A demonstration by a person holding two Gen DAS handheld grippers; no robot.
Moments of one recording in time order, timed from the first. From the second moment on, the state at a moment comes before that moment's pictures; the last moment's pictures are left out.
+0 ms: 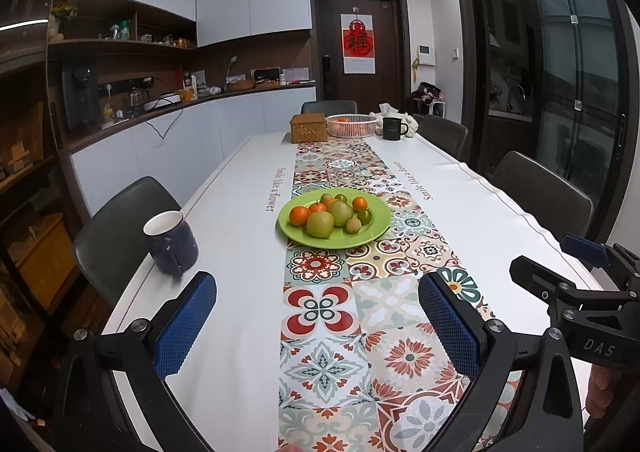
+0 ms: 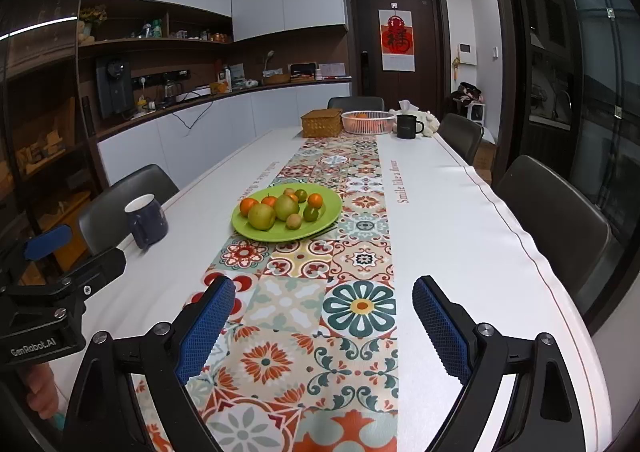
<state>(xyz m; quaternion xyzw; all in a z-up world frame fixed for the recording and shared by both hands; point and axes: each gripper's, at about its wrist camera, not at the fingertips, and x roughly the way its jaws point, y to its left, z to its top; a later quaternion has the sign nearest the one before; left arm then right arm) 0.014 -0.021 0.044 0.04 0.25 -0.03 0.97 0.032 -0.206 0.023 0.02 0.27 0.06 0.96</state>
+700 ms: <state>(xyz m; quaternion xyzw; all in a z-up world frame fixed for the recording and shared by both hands) 0.015 -0.021 0.040 0.04 0.25 -0.02 0.97 0.032 -0.207 0.021 0.02 0.27 0.06 0.96</state>
